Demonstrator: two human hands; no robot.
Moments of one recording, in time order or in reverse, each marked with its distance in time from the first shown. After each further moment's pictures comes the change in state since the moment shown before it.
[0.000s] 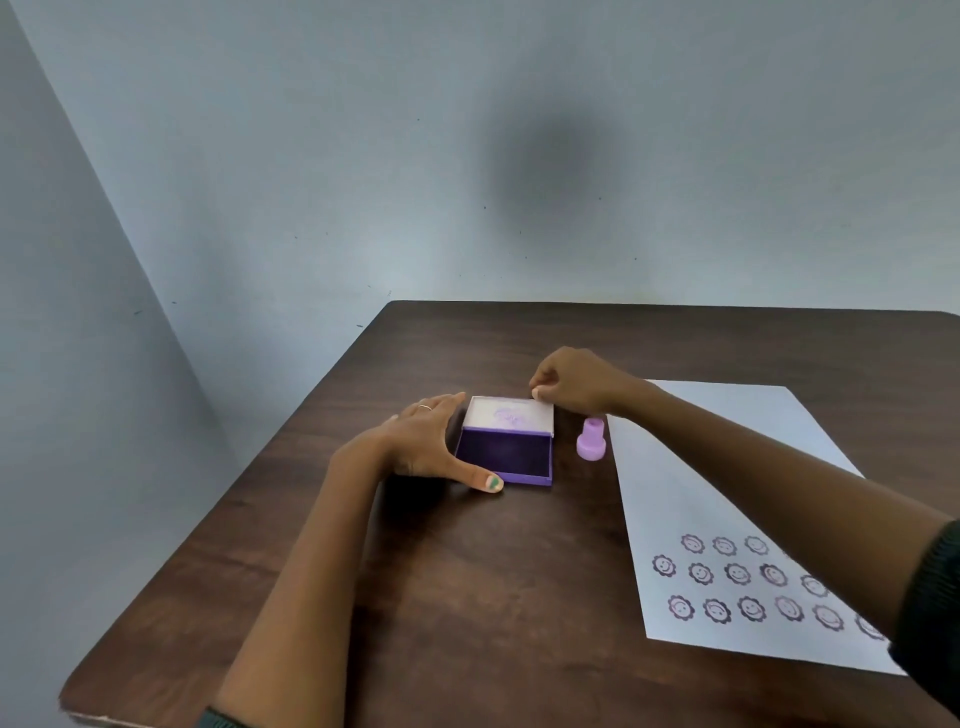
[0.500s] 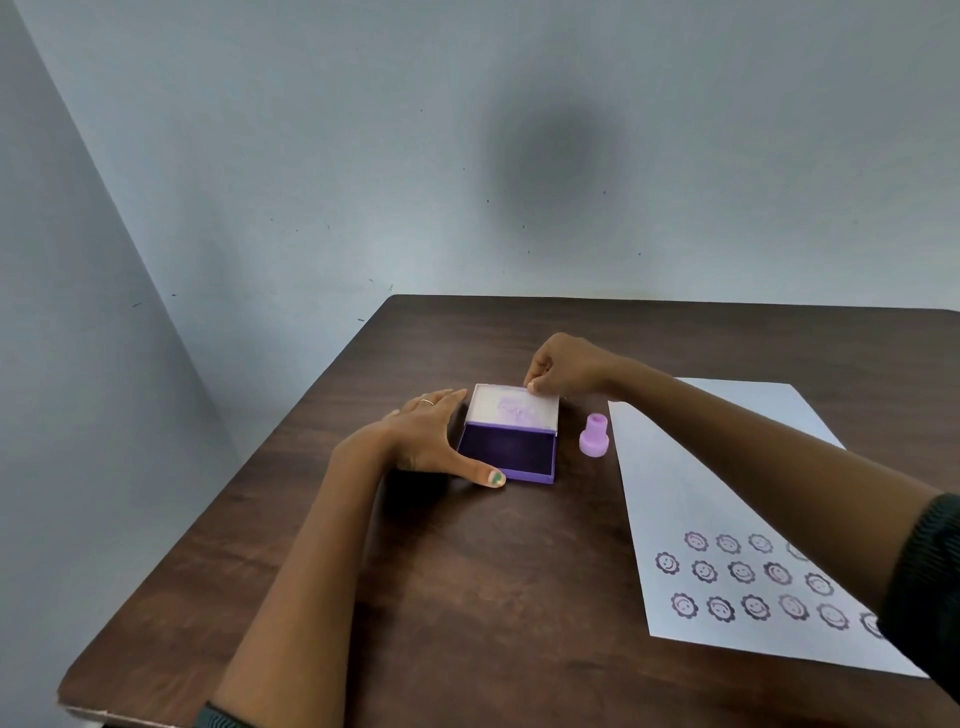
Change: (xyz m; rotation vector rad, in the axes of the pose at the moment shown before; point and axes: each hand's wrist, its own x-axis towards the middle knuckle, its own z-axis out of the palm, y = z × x) left_hand -0.001 0.003 -0.002 0.001 -0.015 0.002; right_hand 0.006 -0.012 -0.009 0.094 -0.082 0.046
